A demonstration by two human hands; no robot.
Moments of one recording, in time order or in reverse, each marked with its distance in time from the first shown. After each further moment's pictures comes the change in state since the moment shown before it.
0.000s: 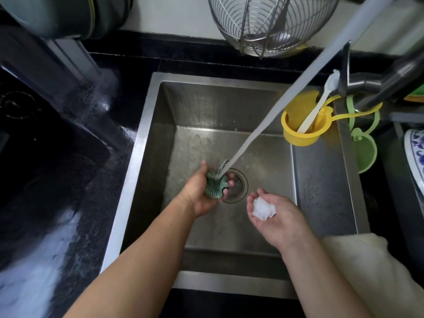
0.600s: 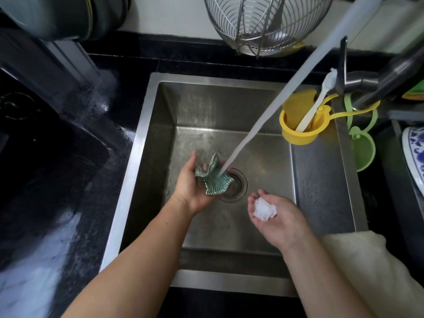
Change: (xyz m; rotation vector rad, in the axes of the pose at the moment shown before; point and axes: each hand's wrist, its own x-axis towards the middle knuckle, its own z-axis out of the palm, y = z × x) left_hand -0.010 0.007 -0.002 -0.253 -0.170 0.082; right_hand 0.000 -0.002 -0.006 0.013 0.015 0.001
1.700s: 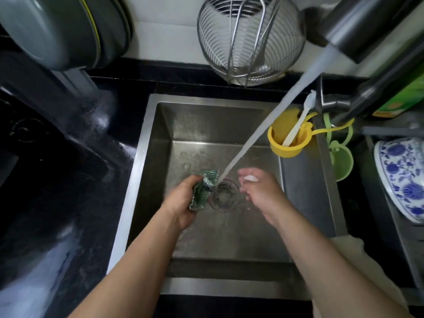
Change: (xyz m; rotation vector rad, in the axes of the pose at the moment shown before) left_hand -0.038 0.011 0.017 0.456 0.354 0.167; right_hand 0.008 -0.022 0.051 -1.137 -0.098 -0.600
